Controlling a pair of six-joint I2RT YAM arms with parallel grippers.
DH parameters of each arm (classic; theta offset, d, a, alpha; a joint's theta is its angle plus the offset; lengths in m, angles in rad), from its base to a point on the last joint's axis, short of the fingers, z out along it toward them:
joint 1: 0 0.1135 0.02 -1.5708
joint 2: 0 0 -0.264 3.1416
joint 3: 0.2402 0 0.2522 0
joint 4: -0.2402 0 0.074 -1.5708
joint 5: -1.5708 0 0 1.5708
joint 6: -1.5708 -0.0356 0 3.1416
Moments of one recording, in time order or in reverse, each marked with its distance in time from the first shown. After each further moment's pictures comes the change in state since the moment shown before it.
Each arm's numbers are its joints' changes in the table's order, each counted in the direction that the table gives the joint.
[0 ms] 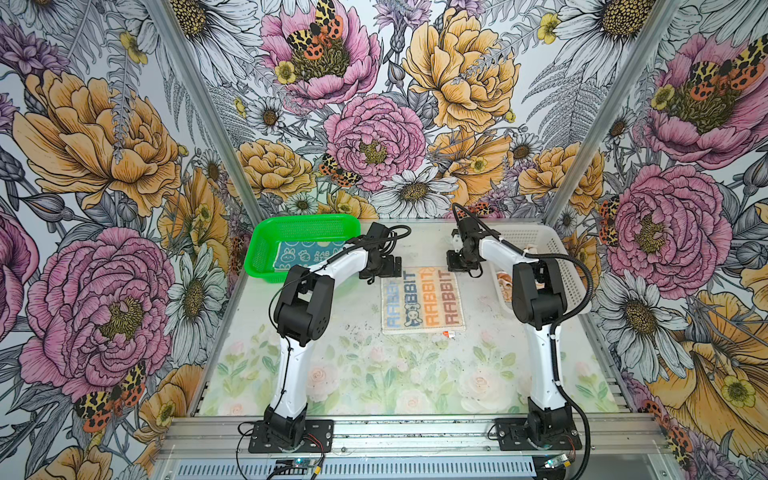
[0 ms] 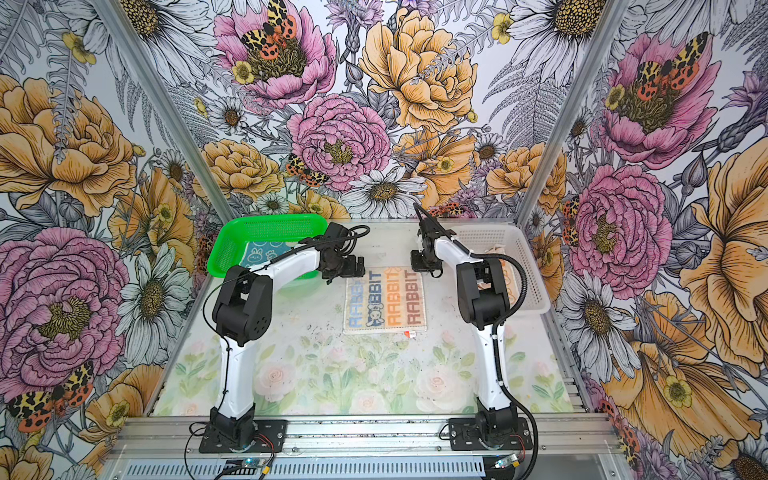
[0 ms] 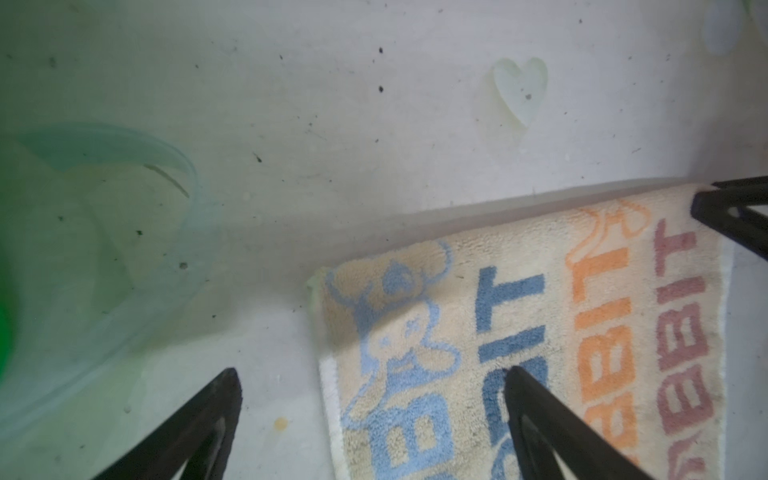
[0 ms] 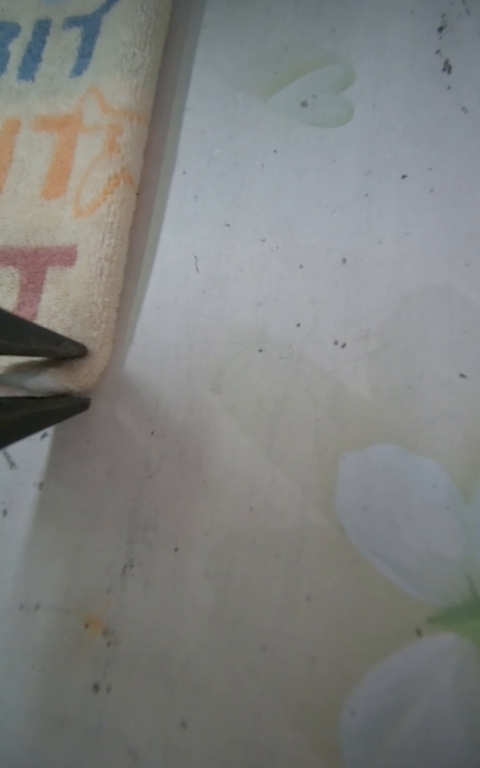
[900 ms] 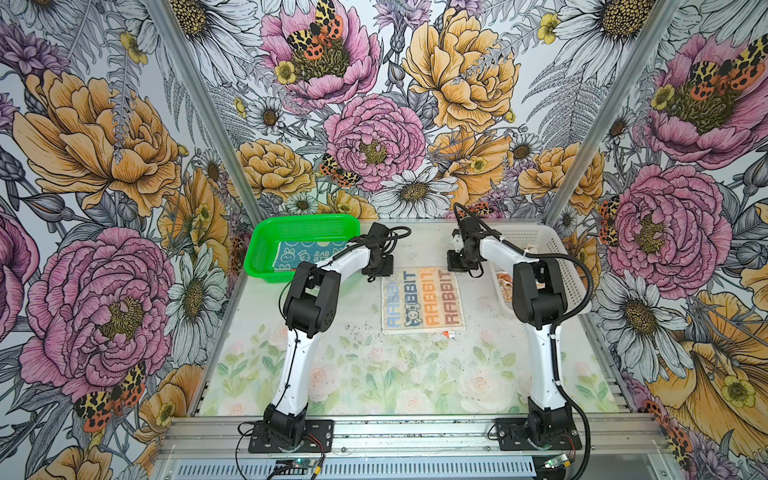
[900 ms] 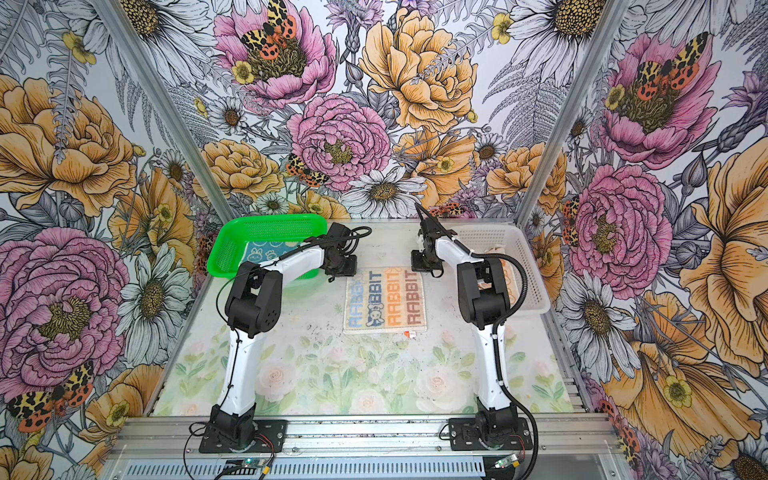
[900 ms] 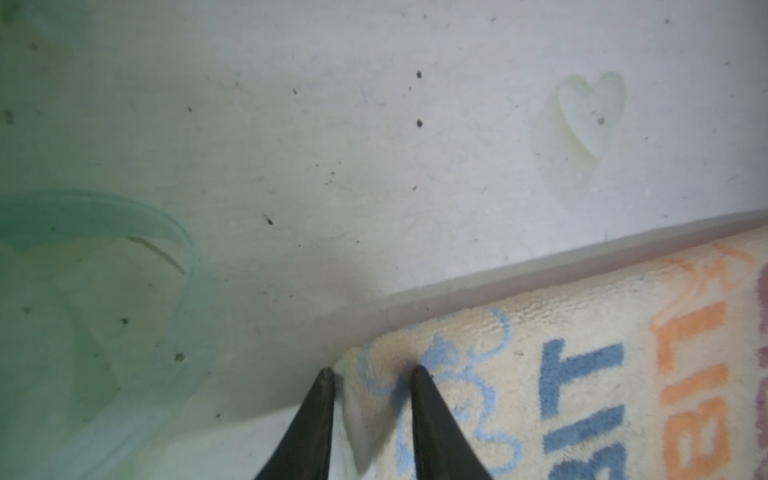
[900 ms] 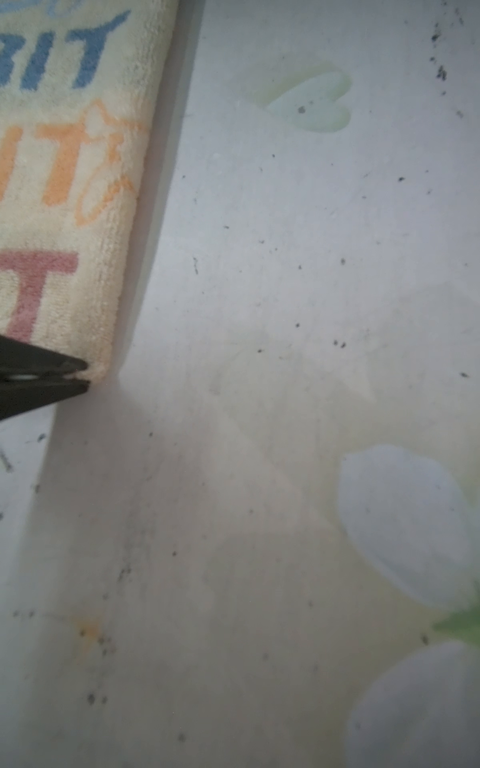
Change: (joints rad) left arm 0.015 0.121 0.092 -0.005 0.008 -0.046; right arm -0.006 0.002 0.001 0.000 0.024 -0.002
